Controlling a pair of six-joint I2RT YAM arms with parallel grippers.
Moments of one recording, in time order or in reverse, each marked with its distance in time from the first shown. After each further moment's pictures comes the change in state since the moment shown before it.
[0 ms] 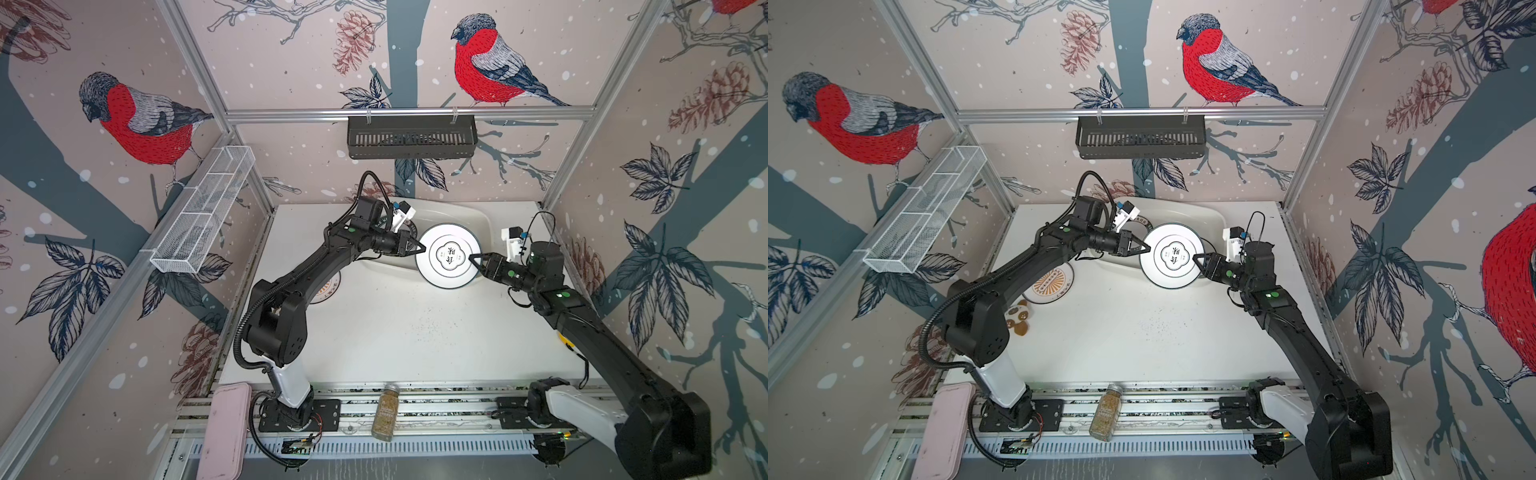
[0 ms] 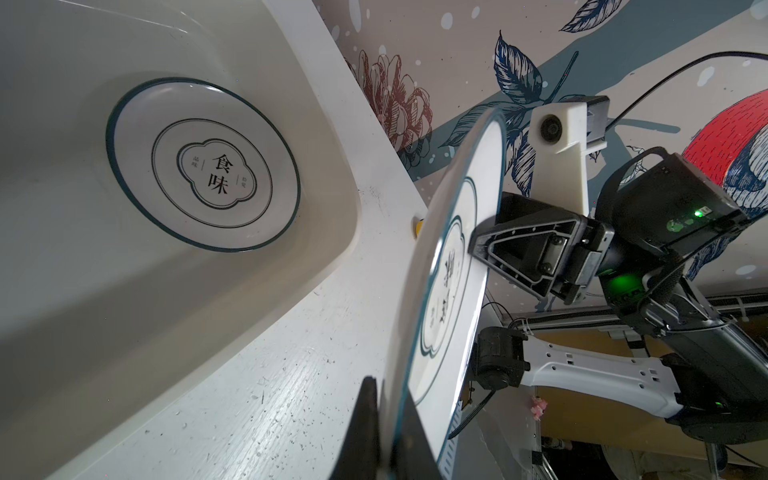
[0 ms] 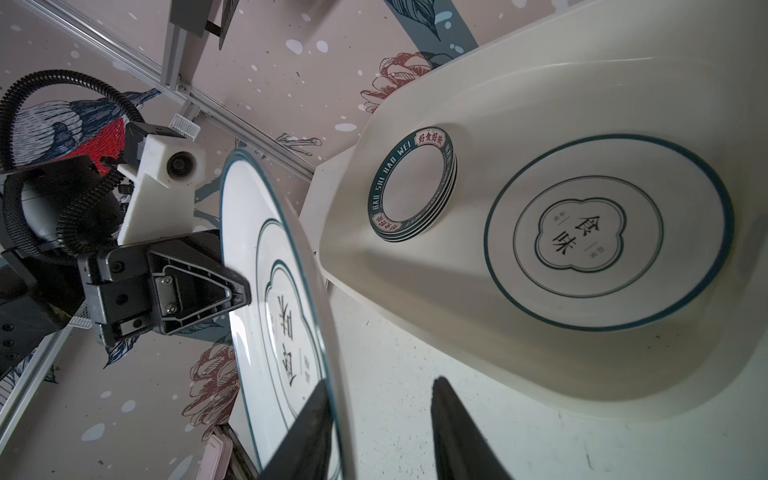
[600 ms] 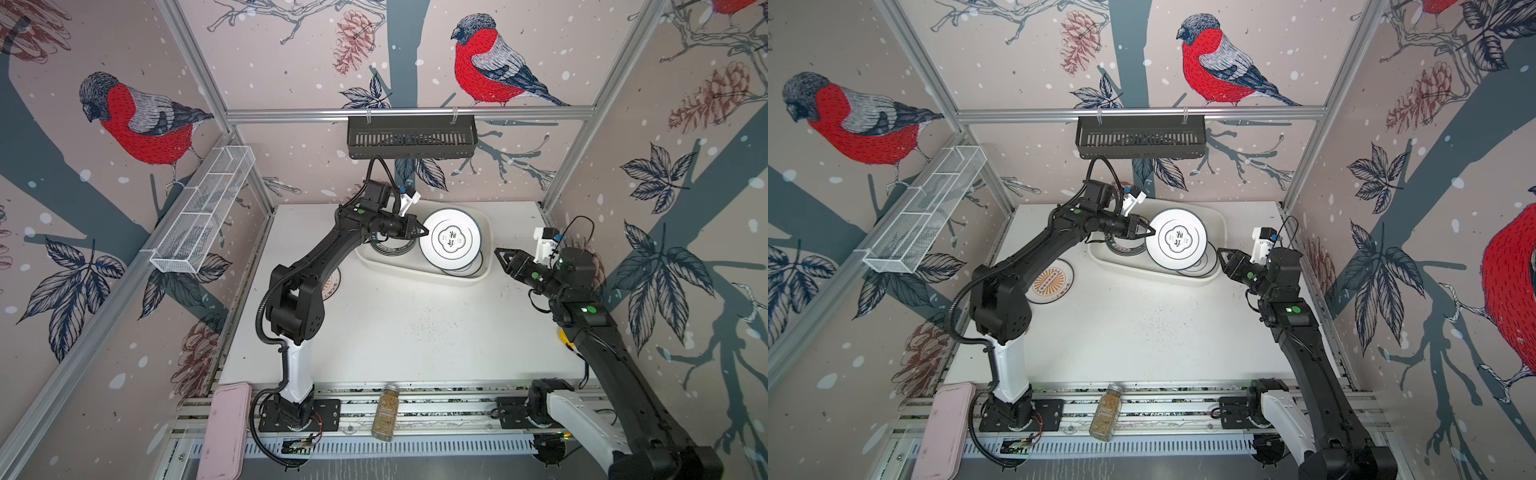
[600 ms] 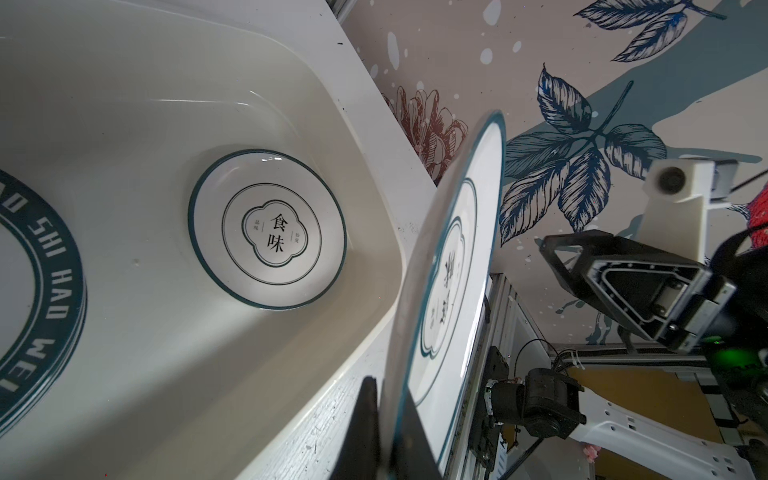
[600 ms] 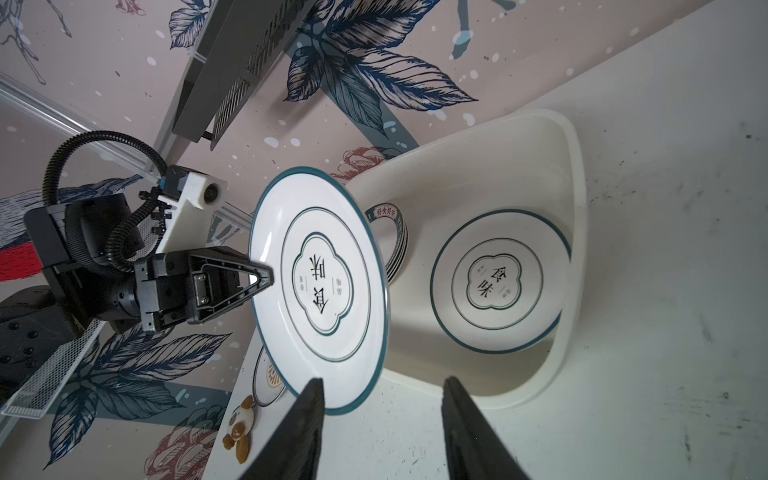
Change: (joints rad) left arm 0.006 0.254 0.374 -0.155 -0.101 0.085; right arm -0.144 -0.205 -0.004 -0.113 0.105 -0.002
